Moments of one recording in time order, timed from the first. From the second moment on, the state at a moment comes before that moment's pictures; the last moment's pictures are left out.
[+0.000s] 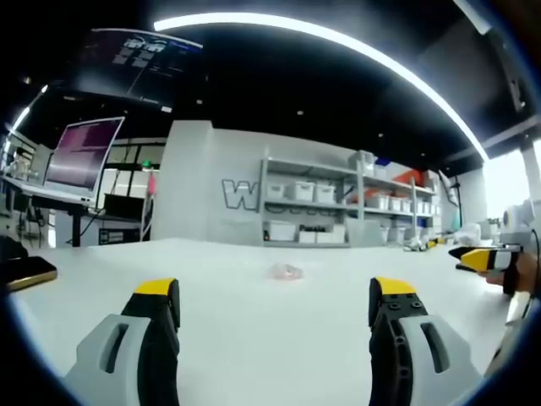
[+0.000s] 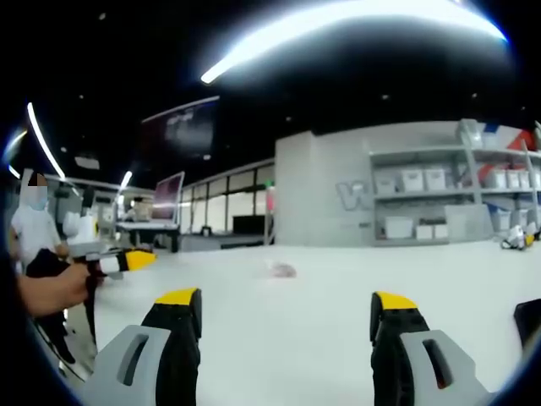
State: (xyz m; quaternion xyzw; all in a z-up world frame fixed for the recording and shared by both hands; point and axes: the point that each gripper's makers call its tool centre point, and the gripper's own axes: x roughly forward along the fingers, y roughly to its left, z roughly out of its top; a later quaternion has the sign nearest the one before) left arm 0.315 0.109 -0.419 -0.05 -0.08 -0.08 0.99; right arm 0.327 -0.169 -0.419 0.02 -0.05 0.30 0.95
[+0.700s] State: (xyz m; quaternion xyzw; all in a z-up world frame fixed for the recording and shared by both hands) left arm 0.315 0.113 -0.417 -0.05 -0.08 -0.08 0.99; right arm 0.325 -0.169 -0.419 0.01 -0.05 0.30 0.95
